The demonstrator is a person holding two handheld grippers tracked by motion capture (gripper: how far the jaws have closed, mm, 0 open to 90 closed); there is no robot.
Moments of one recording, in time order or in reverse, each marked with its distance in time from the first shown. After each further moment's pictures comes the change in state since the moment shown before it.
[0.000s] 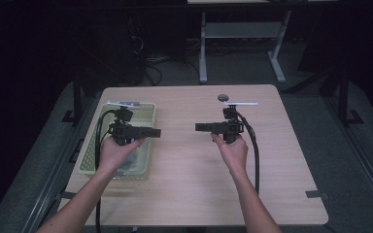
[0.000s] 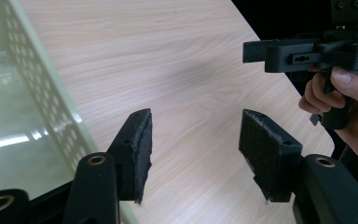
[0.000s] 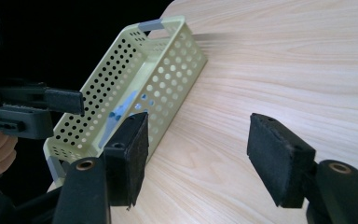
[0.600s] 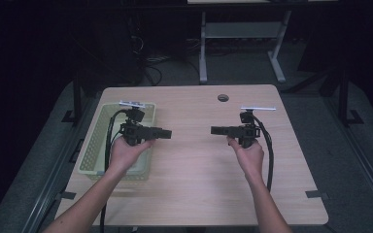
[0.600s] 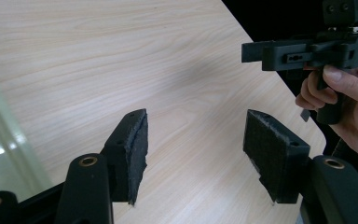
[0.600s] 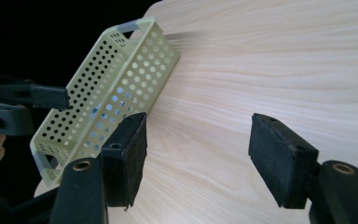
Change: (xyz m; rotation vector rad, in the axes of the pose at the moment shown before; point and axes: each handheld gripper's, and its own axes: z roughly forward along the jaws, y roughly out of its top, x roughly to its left) left arm -0.018 0.003 0.021 0.016 -0.034 0.031; right arm -0.029 -0.013 -0.034 -0.018 -0.040 0.032
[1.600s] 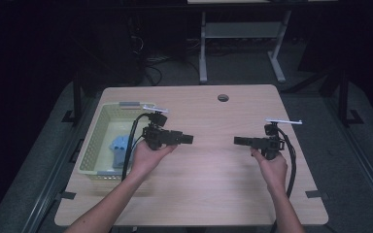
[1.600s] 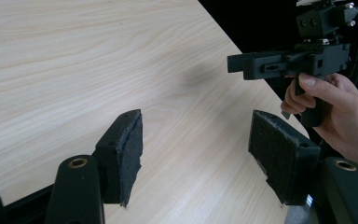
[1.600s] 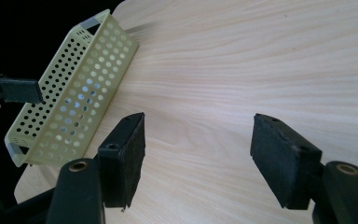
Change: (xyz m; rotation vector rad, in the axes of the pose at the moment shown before) left arm -0.034 -0.002 0.047 0.011 -0.073 0.041; right arm -0.049 -0.032 -0.046 -0.015 -0.063 0.065
